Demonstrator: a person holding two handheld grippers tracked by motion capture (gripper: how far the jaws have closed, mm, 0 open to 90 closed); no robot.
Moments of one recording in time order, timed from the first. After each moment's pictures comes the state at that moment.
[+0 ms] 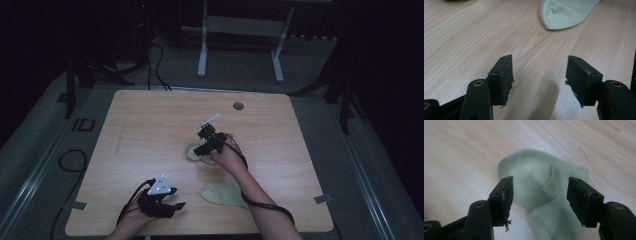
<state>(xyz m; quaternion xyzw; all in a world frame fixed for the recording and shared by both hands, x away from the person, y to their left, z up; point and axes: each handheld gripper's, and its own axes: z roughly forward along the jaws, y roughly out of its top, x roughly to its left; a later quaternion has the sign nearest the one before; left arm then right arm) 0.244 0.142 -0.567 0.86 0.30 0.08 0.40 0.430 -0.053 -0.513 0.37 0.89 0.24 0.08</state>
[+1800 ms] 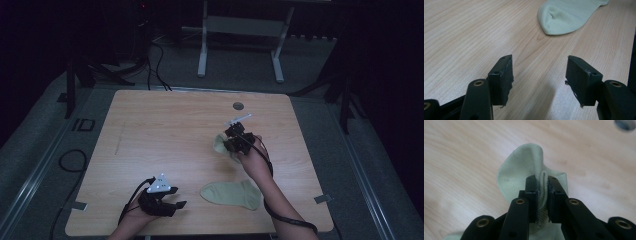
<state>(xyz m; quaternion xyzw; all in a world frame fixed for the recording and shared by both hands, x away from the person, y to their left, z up) 0.246 0.140 -0.567 0.85 0.31 0.07 0.42 0.392 -0.132 -0.470 0.42 0.85 0.26 0.16</state>
